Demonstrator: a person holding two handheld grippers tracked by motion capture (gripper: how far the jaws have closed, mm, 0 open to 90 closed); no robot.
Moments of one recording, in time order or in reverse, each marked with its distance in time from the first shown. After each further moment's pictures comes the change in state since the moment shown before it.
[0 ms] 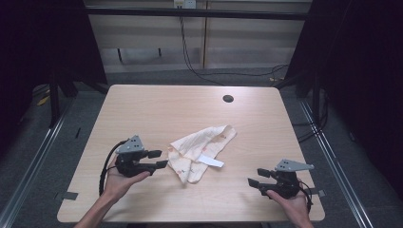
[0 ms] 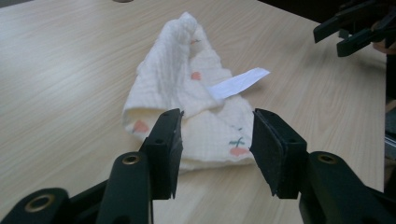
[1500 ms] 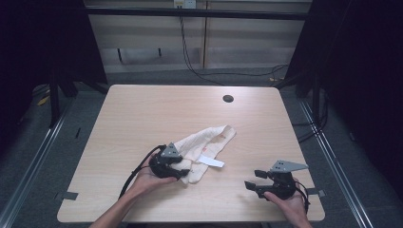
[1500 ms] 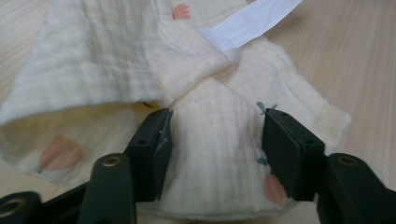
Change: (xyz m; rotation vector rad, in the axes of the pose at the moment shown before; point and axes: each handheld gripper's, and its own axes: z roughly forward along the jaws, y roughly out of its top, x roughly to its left) left arm -0.005 -0.022 0.099 0.221 0.006 0.097; right arm 0.004 -0.001 0.008 0.036 0.026 -0.032
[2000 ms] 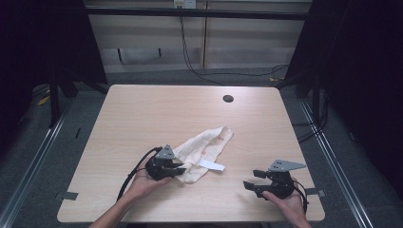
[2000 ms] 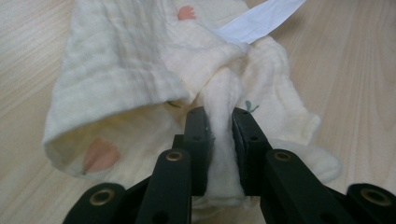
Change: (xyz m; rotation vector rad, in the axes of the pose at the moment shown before) left arm -0.002 -0.010 -0.010 -0.011 -0.038 -0.038; right arm 0.000 0.001 0.004 0.014 0.006 0.006
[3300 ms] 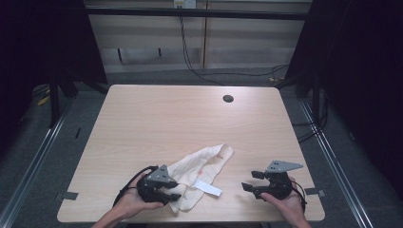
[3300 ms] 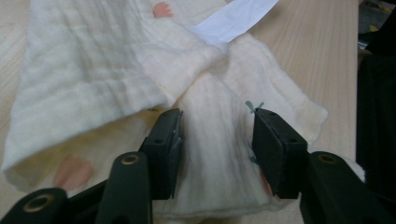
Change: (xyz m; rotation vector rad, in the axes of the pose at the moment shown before) left arm -0.042 -0.023 -0.031 0.074 -0.142 0.102; right arm 0.004 0.001 0.003 0.025 0.007 -0.034
